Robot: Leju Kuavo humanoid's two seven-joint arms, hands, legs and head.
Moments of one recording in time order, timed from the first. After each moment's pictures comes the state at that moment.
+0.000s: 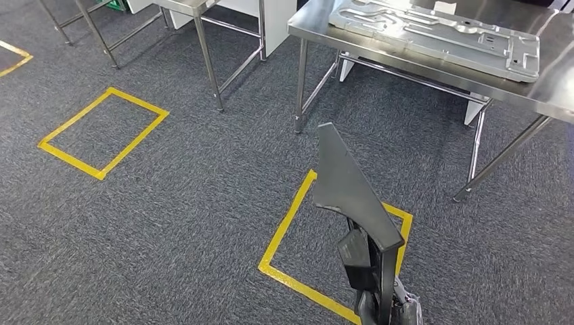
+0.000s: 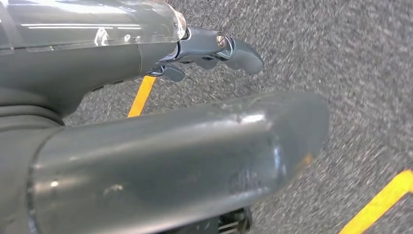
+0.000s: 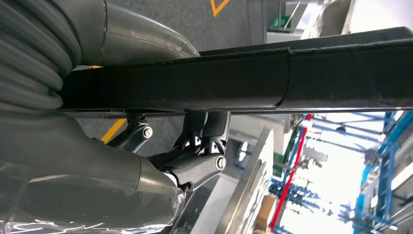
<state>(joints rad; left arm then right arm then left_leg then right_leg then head) -0.08 -0.15 1.05 -0.23 -0.99 0.06 -0.47 0.55 0.32 0.04 -1.91 0.43 0.01 -0.66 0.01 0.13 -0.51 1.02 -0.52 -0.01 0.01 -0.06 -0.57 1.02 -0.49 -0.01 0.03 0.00</state>
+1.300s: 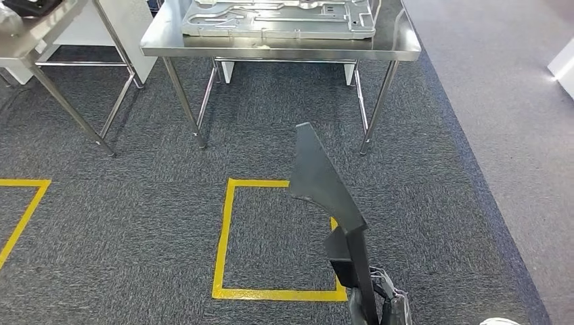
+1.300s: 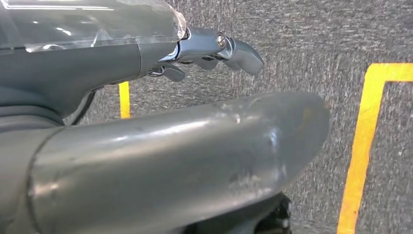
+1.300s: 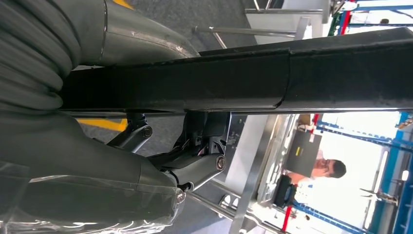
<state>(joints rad) -0.07 -0.15 1.06 -0.23 -1.02 0.06 -0.48 0.54 0.32 0.09 -1.89 0.47 -0.05 -0.60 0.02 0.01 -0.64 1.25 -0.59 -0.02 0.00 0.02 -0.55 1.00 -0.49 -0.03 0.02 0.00</state>
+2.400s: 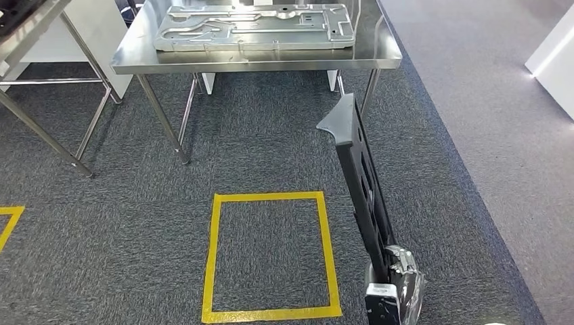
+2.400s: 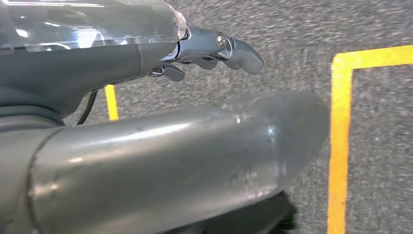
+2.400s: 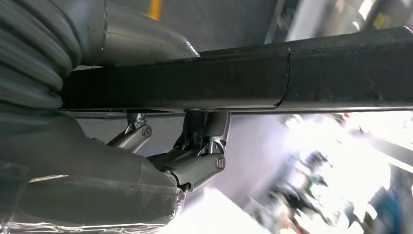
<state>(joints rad) -0.07 -0.13 1.07 -0.23 -1.11 0.04 -0.45 0.35 0.28 0.17 -1.77 0.62 -0.60 -0.29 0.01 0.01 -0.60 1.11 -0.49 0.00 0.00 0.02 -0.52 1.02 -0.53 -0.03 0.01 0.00</state>
